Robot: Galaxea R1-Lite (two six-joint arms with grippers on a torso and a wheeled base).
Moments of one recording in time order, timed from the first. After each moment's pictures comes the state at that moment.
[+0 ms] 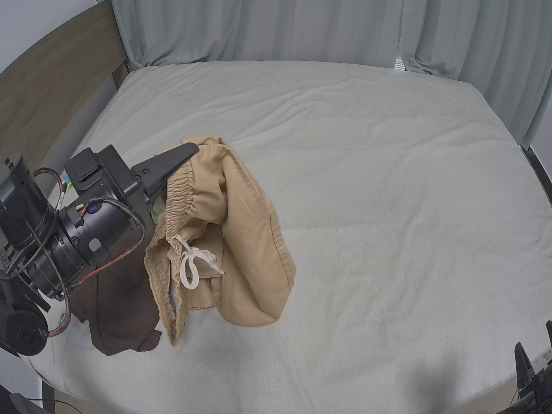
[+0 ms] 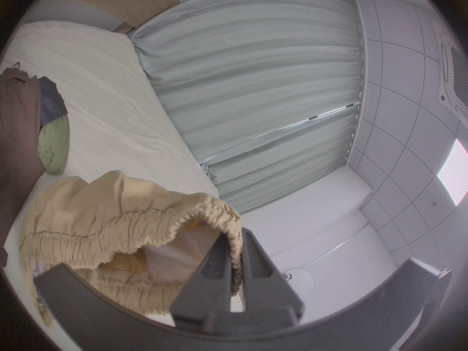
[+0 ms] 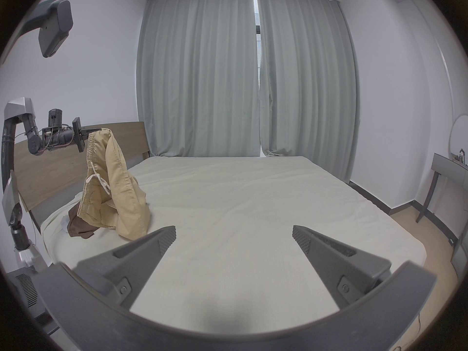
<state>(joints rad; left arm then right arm) -0.48 1.50 -0.55 -1.17 -0.26 -1.02 0.00 0.02 -0.02 0.00 0.02 0.00</state>
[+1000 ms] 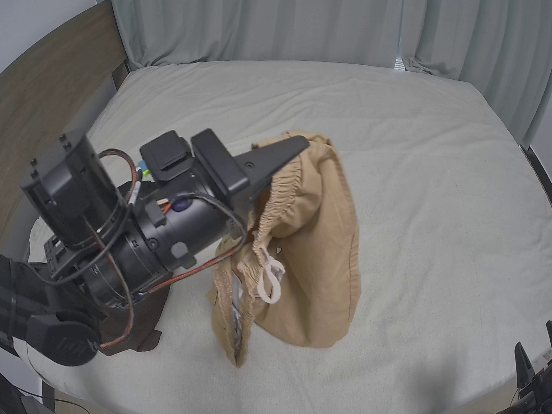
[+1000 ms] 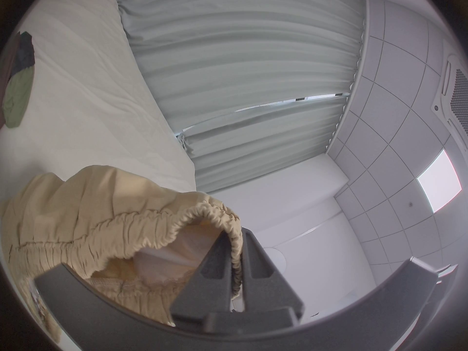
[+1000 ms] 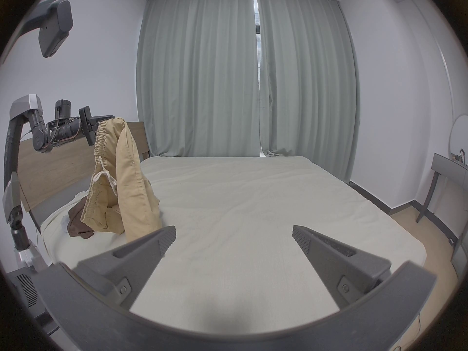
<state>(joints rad) -0.75 1.66 -0.74 -1.17 -0.21 -1.04 0.00 0.02 -0.02 0.00 0.02 0.00</state>
